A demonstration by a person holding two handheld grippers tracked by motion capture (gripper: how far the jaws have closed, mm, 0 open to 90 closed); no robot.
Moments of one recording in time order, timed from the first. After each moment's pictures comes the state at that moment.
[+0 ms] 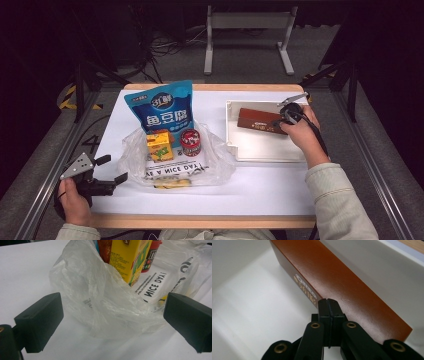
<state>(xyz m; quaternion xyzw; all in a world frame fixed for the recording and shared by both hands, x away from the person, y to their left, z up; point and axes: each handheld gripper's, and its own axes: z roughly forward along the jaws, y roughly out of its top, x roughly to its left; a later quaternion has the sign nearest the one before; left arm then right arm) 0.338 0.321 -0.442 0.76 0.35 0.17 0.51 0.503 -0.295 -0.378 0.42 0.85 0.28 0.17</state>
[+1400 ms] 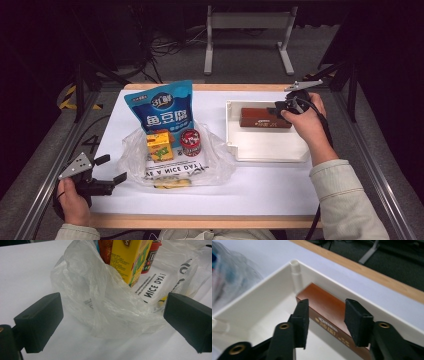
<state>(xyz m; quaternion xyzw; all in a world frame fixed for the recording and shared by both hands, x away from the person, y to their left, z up) 0.338 0.323 -0.440 0.76 0.35 0.17 0.51 0.488 -0.285 -0.316 0.41 0.81 0.38 0.20</state>
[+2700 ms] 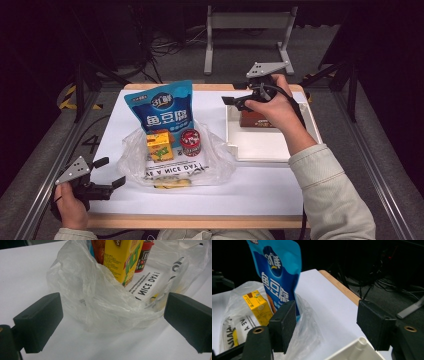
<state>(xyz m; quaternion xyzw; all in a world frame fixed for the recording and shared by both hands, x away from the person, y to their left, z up) 0.326 0.325 -0.439 0.77 0.34 0.17 0.52 0.485 -0.173 -0.258 0.22 0.82 0.50 0.17</state>
